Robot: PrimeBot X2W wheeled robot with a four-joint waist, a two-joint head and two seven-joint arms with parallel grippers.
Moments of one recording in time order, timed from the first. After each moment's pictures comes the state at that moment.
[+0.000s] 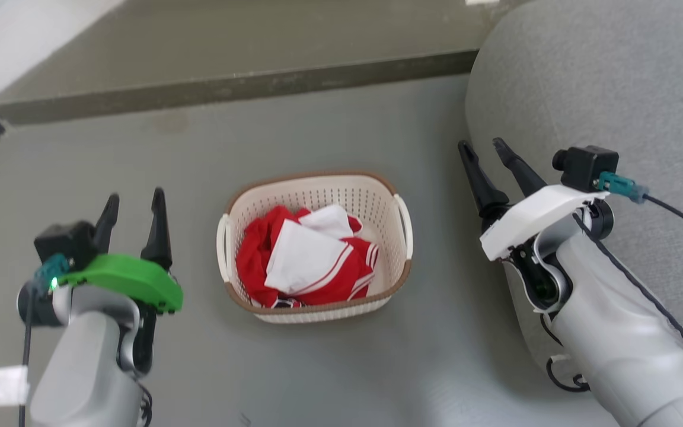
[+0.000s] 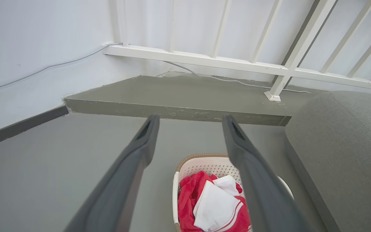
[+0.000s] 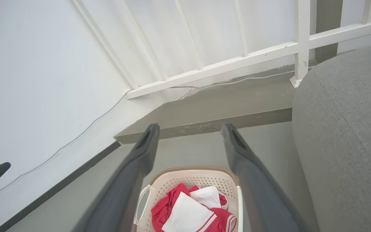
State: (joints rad) left arm -0.43 0.10 -0.20 0.57 -0.47 -0.06 -0.25; right arm -0.57 -0.14 0.53 0.67 0.71 0.10 -0.25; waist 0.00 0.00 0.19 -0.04
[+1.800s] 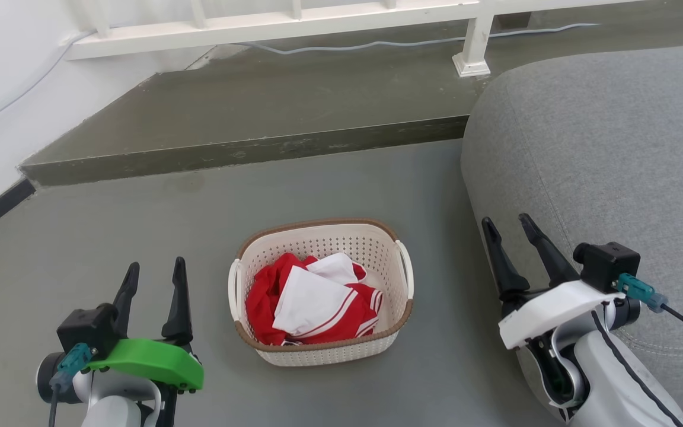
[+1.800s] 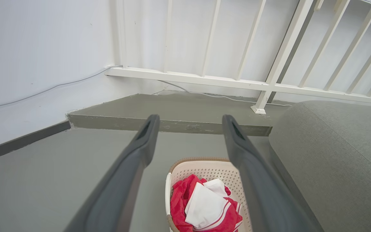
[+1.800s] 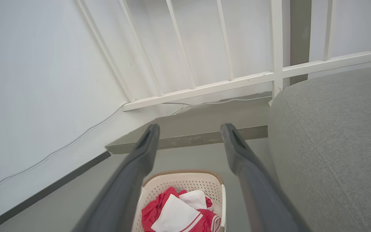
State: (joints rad) left arm -0.10 0.05 -0.14 0.27 -0.37 -0.04 -0.25; right arm -0.17 -0.13 0.34 0.32 0.46 0.04 -0.25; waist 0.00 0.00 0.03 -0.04
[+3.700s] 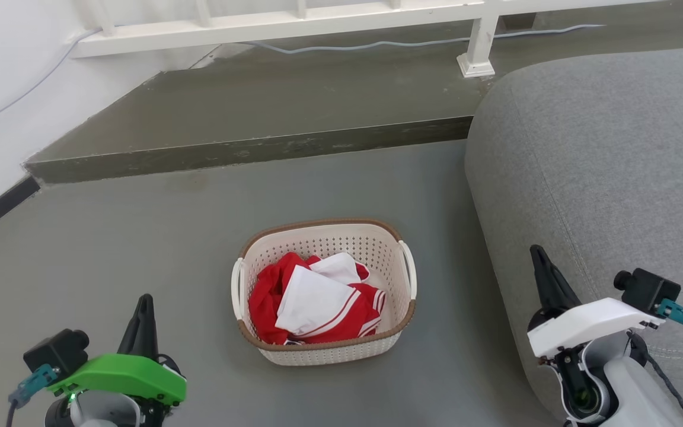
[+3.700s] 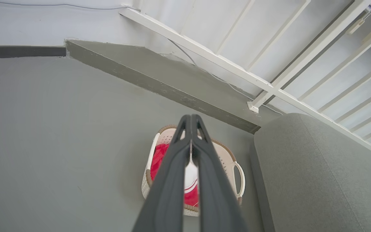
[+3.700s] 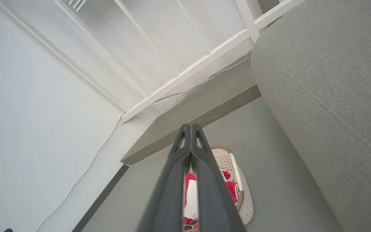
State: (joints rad) left arm -0.06 0.03 -0.08 0.31 -0.67 -0.06 -0.15; right arm -0.09 -0.09 0.21 0.33 0.72 0.06 -0.17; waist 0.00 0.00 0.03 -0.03
